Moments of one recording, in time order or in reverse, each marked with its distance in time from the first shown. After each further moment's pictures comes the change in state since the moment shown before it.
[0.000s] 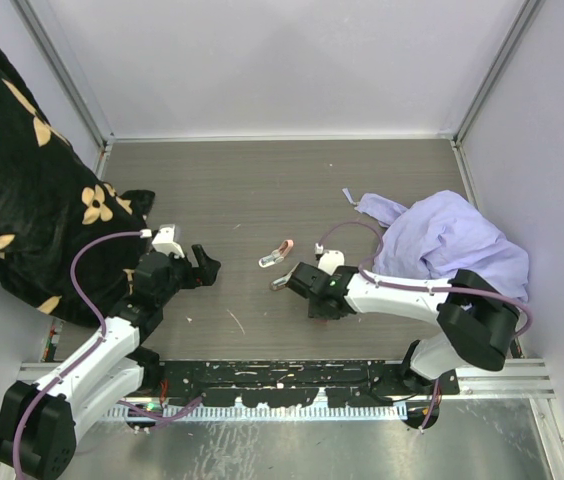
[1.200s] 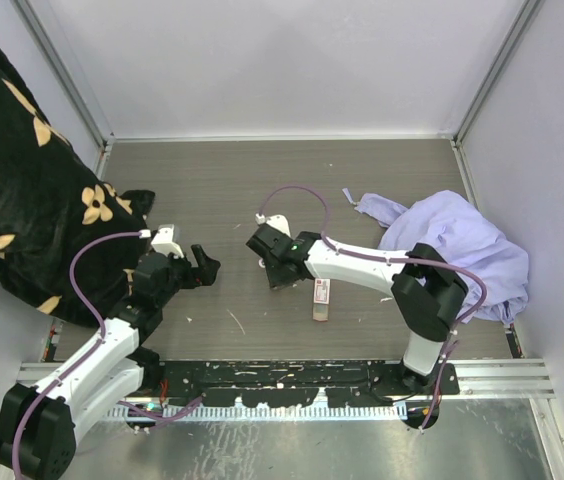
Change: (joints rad) left arm 0.000 -0.015 -0.004 0.000 -0.003 0.000; right arm -0.037 0.285 0.440 0.051 -0.082 -0.429
